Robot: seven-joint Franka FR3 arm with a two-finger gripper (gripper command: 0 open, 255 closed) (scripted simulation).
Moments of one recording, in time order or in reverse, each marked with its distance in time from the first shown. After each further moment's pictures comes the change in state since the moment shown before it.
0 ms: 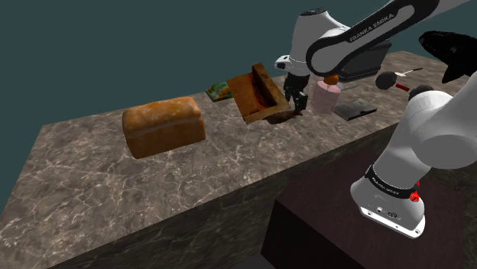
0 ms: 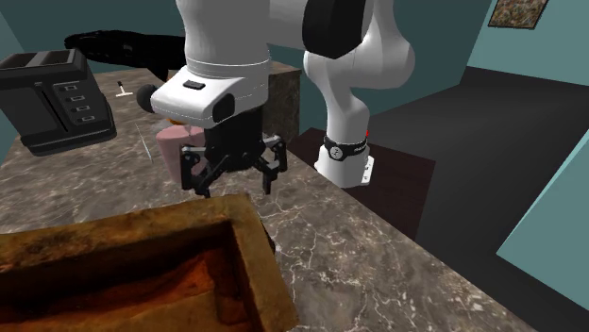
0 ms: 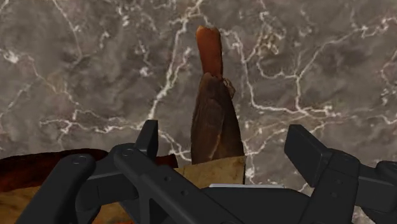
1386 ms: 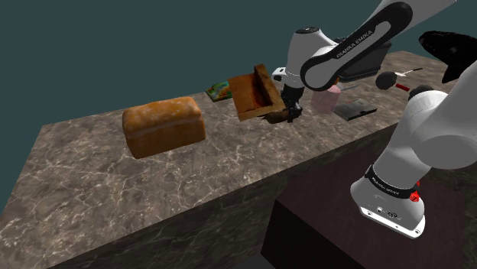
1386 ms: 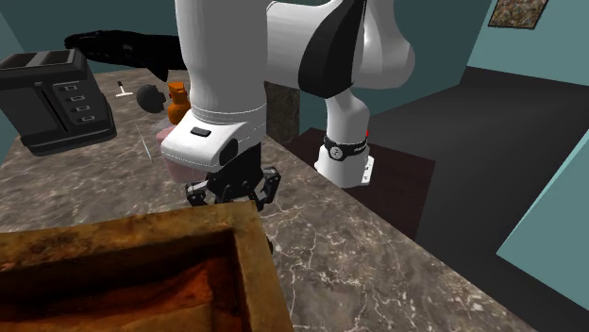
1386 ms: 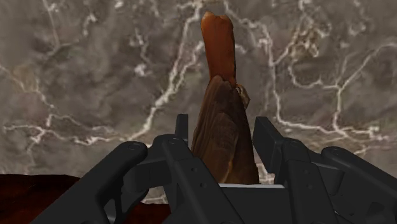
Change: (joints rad) arm 0.013 0.131 -0.031 -0.027 0.000 0.170 -0.052
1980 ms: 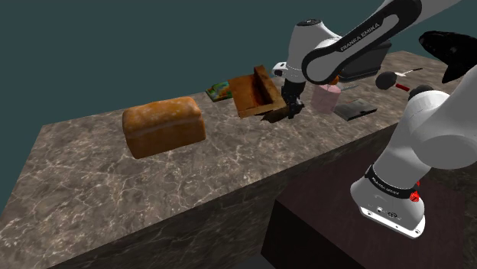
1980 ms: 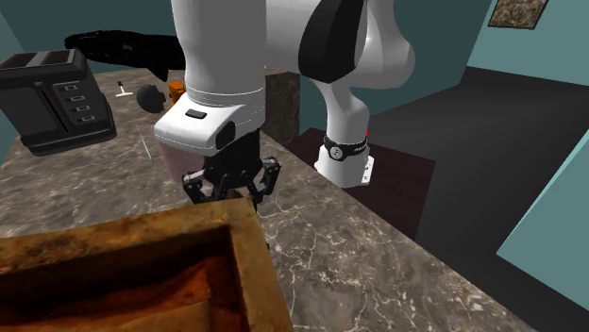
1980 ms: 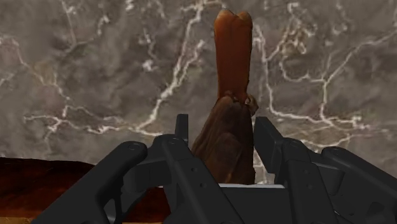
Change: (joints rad) arm 0.000 -0.049 0.007 0.018 0.001 -0.066 -0.001
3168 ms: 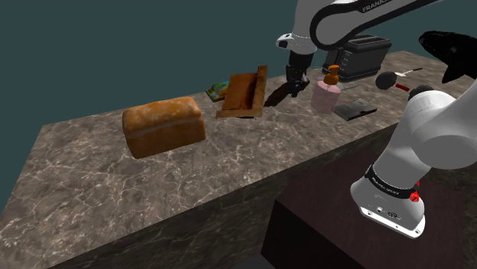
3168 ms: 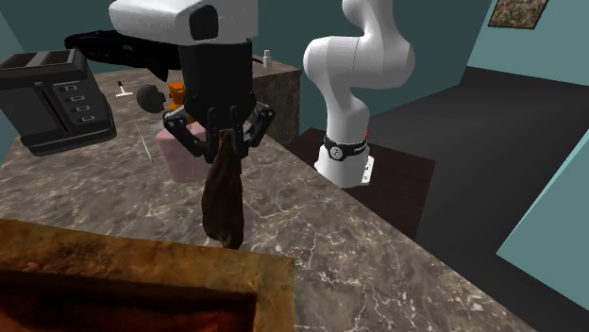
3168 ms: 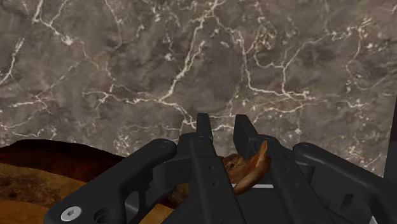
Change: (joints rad) arm 0.001 -0.173 0.033 0.126 0.018 -0.297 -0.018
